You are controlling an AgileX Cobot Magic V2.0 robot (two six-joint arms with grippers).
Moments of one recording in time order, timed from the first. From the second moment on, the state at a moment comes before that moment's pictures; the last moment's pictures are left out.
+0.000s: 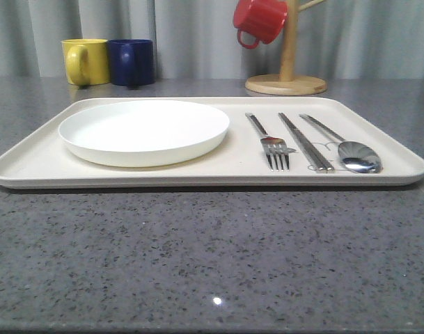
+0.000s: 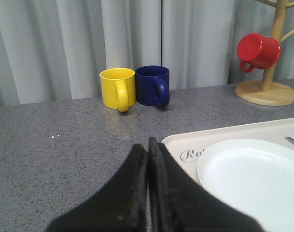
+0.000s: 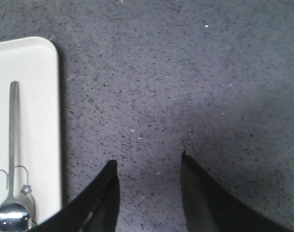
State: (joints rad) left arm -0.15 0.50 -0.48 -0.52 0.15 0.56; right arm 0.01 1.10 -1.00 -0.10 0.76 0.29
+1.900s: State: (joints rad) left arm -0.15 0.50 -0.48 -0.52 0.15 0.56; right arm 0.00 0.39 -0.44 -0.10 0.24 0.27
